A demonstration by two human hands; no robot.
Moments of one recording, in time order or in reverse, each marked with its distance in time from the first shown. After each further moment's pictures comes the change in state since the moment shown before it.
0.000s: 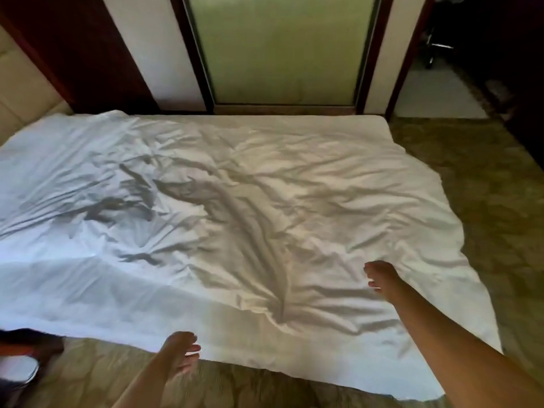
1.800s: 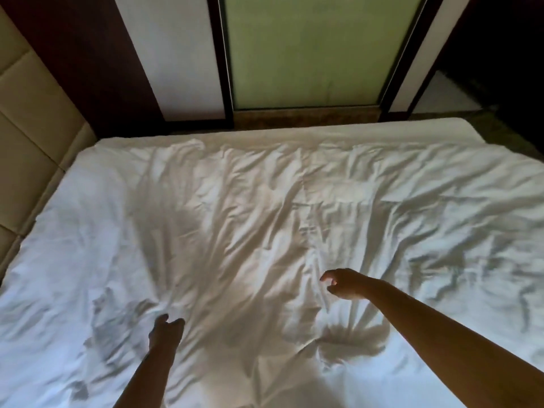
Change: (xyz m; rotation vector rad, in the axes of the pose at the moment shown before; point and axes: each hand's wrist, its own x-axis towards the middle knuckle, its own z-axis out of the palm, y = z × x) left_hand 0.390 0.351 -0.631 0.234 0.128 0.195; right_hand -0.133 -0.395 0.690 -0.882 -0.296 -0.295
